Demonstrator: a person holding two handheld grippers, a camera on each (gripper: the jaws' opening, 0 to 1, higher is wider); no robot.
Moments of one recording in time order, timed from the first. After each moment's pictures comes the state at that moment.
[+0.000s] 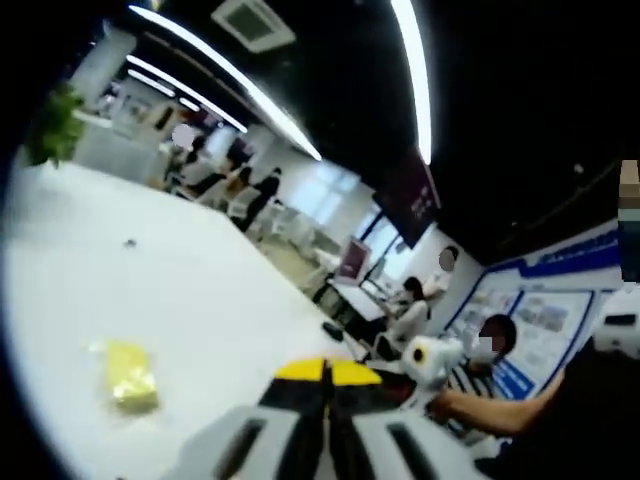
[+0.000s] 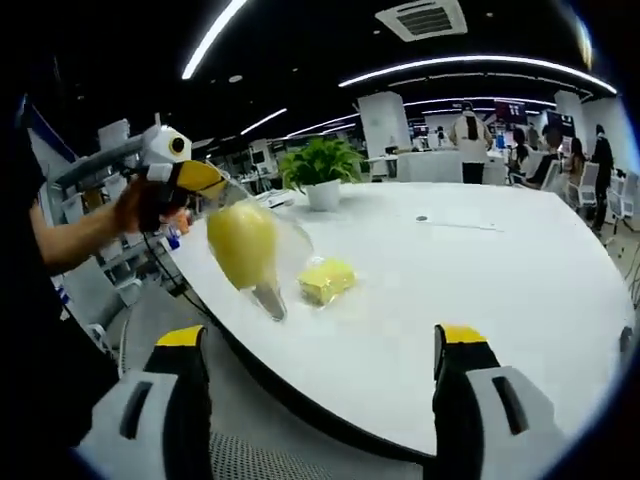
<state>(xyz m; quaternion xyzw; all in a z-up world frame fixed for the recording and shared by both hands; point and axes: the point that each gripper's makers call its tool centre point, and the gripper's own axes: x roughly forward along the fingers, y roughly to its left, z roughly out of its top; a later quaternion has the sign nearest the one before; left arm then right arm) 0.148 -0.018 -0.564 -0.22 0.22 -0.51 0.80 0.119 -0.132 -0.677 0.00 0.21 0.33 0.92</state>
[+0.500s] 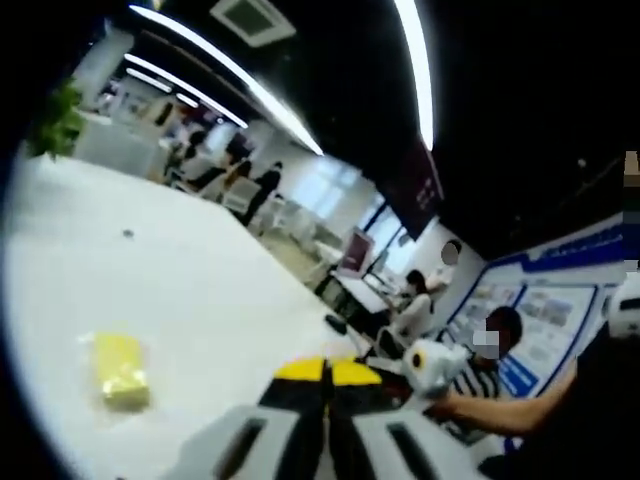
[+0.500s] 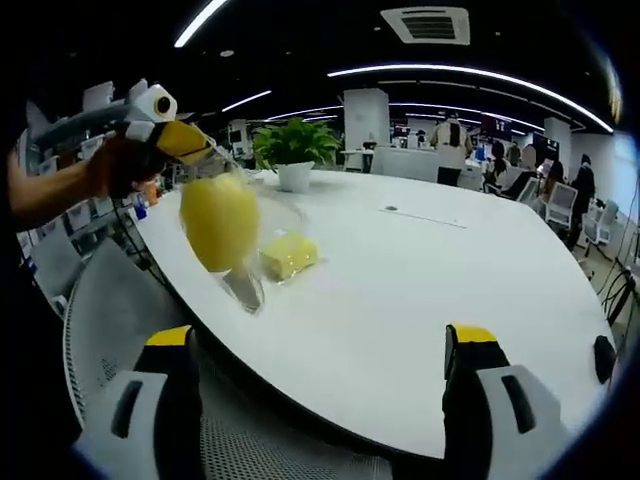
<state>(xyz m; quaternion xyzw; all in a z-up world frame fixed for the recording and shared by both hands) 0.150 -0.042 -0.587 -0.21 0.23 -0.51 0.80 0.129 -0.144 -0.704 -0.04 0.21 0.29 0.93</state>
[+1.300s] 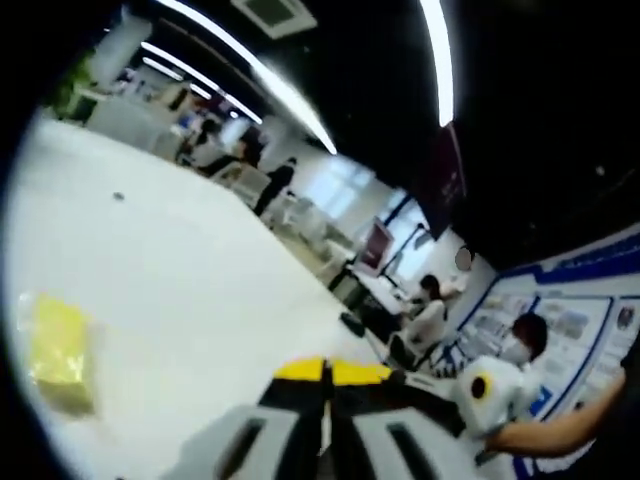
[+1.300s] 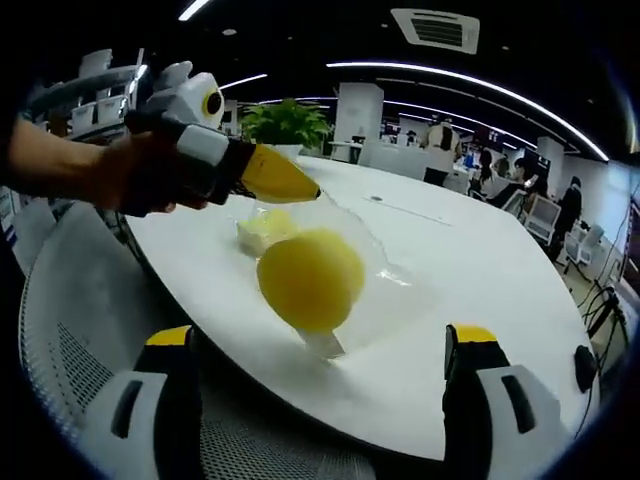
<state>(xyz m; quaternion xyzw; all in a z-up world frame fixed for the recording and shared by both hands) 0.195 -0.120 -0.662 -0.24 0.24 -0.48 0.81 0.135 -0.152 -0.729 -0.10 0.22 0.25 0.94</state>
